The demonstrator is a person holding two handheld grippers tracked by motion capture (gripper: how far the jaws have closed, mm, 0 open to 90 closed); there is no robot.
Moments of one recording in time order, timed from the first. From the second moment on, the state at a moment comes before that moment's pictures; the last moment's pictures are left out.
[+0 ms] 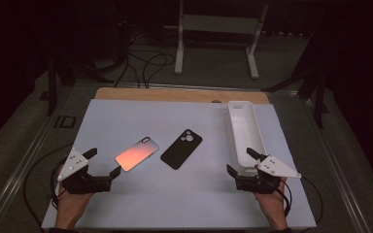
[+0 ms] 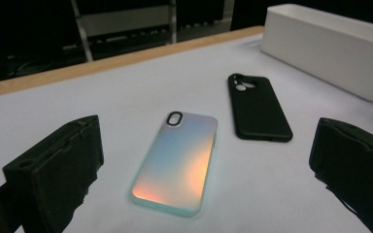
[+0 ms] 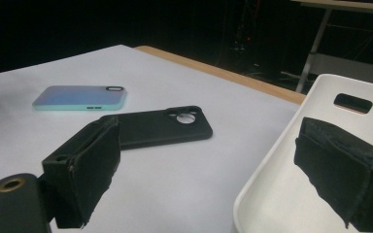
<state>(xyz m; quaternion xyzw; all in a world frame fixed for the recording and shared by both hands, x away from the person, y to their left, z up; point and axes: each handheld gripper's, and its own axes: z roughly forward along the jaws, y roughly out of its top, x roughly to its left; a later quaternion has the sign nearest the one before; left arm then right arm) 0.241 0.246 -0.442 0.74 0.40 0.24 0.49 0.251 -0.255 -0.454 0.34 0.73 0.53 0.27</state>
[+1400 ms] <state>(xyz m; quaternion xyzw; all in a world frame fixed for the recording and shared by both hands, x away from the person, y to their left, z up) 0.359 0.218 -0.488 0.85 0.41 0.15 0.30 0.253 -0.256 -0.455 0.34 0.73 0.53 0.27</state>
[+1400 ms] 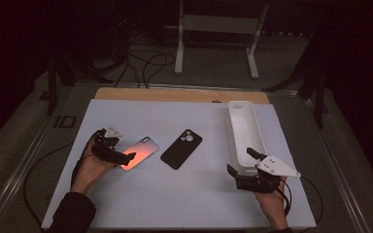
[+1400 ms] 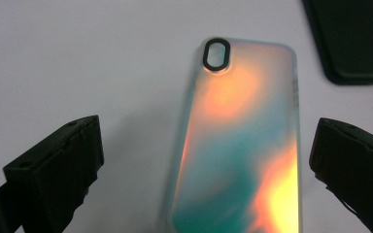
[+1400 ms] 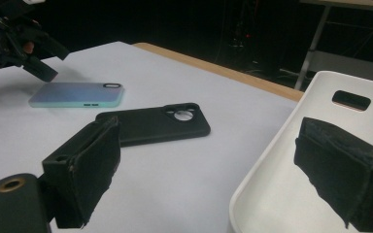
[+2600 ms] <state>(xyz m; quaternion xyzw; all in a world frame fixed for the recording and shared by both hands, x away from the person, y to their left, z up) 0.364 0.194 -0.511 0.89 0.40 0.09 0.22 0.254 -0.255 -0.459 0.34 0.73 0.52 0.27</state>
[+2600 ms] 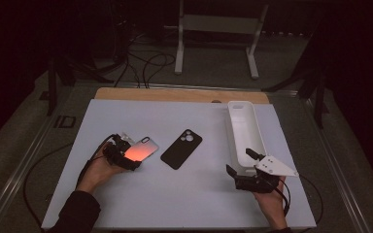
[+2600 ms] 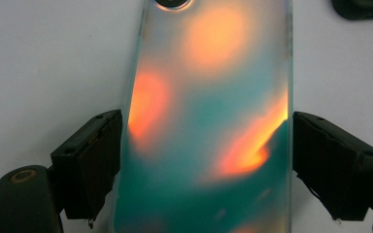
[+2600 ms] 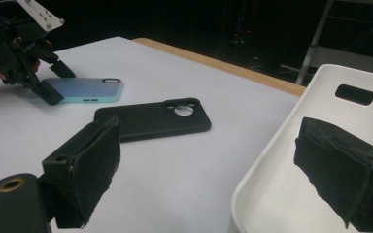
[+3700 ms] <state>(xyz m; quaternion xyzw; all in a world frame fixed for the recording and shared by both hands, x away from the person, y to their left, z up) 0.344 0.195 -0.489 0.85 0.41 0.14 0.30 0.257 -0.256 -0.463 0.35 0.73 0.51 0.27</state>
